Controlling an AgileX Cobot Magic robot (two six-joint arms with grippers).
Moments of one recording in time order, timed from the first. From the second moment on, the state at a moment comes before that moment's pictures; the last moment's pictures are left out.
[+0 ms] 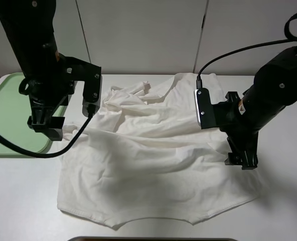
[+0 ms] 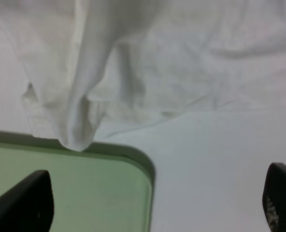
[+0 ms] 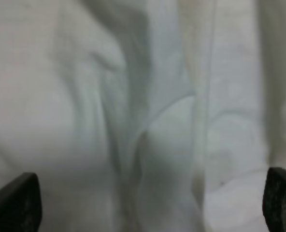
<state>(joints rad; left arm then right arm) -0.56 1.67 -1.18 0.22 1.03 0.82 0.49 1.61 -0.76 -0.22 0.54 -0.86</state>
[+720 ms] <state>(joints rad) -0.56 1.69 -0.97 0.32 0.67 0.84 0.36 1.78 -0.76 -0.28 0.46 -0.97</state>
